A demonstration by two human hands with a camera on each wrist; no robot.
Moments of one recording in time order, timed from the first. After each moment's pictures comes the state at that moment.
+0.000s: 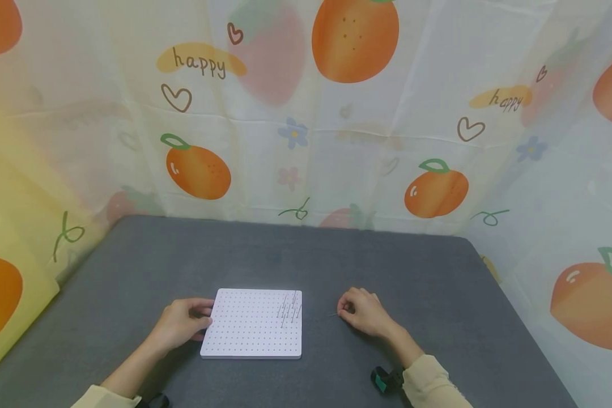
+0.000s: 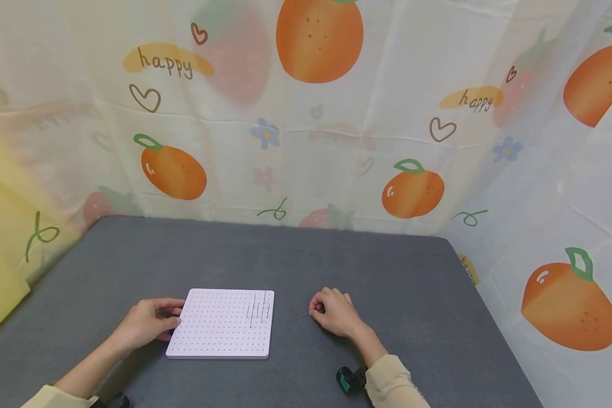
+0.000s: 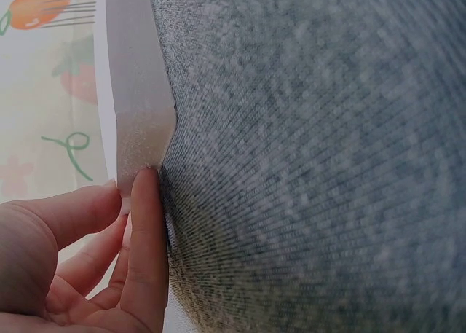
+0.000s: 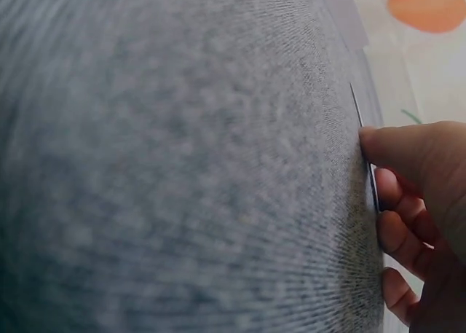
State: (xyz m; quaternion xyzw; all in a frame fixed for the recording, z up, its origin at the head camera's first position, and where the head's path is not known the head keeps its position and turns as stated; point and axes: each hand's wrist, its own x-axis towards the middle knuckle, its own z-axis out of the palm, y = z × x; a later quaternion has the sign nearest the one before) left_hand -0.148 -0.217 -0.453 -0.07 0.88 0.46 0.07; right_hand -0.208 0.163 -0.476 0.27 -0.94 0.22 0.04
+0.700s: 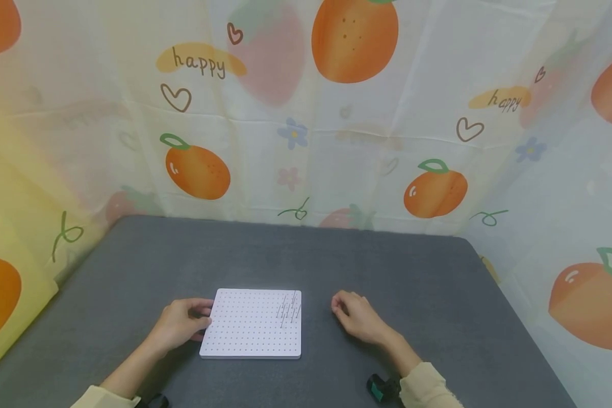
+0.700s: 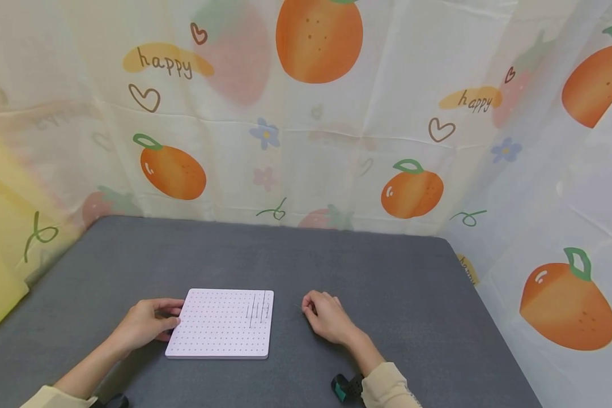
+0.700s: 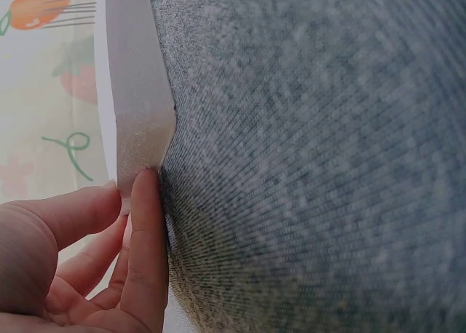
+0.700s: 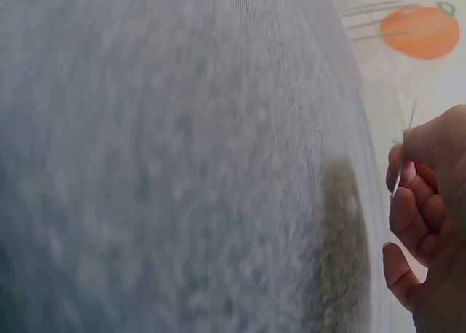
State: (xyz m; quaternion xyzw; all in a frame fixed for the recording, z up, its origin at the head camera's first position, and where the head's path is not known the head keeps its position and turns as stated) left_hand -0.148 -0.216 -0.452 -0.07 0.88 0.46 0.07; right_hand -0.198 0.150 -0.473 0.28 -0.92 0.27 0.04
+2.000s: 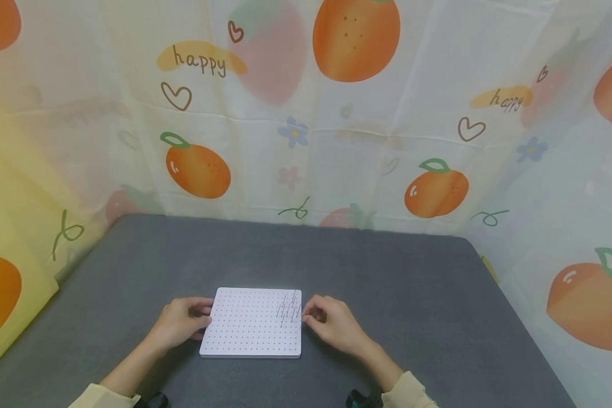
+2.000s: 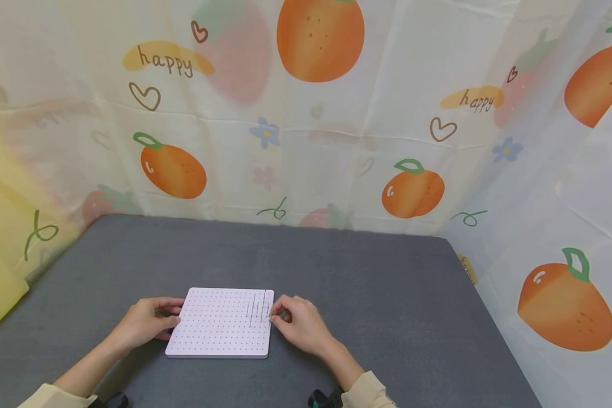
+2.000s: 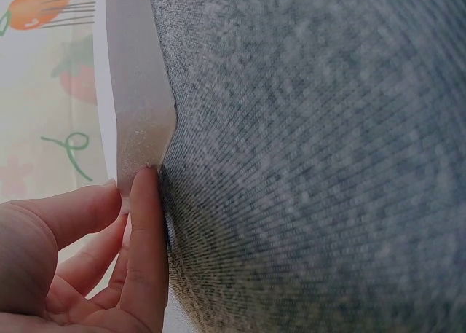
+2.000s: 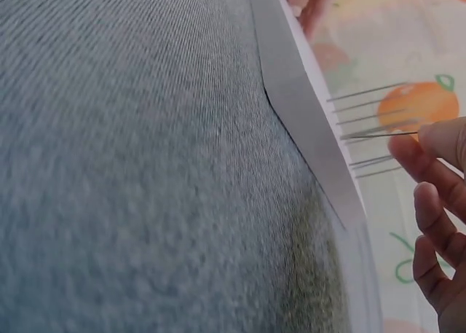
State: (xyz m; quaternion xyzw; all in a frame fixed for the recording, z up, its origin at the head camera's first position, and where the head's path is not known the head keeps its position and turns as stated) left_hand -0.149 -0.216 -0.453 -0.07 0.88 0.46 0.07; right_hand -0.173 0.101 -0.457 0.31 -0.88 0.36 0.08
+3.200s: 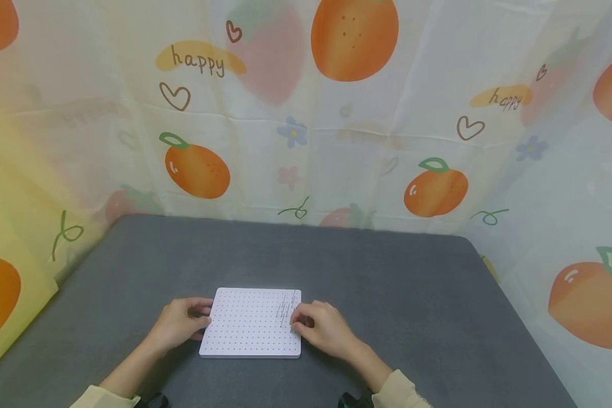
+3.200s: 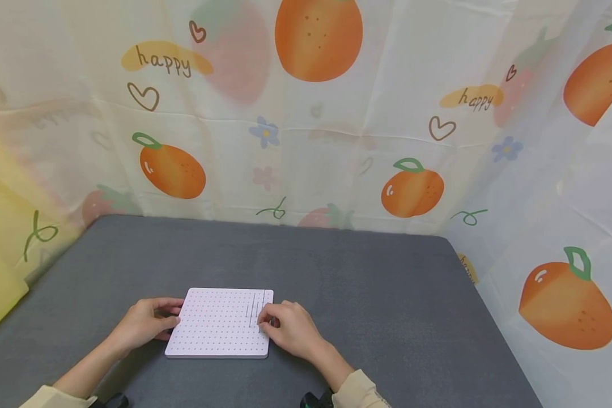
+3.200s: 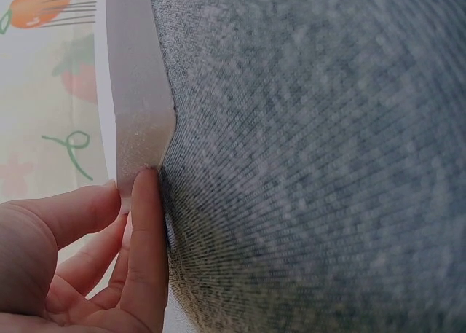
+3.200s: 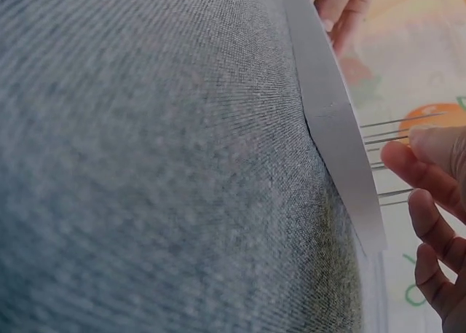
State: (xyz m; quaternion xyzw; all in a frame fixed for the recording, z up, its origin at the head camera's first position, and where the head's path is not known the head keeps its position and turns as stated) left_hand -0.148 -0.215 -0.454 -0.07 0.89 0.45 0.06; right_hand -0.170 0.086 -0.460 0.34 -0.89 0.30 0.07
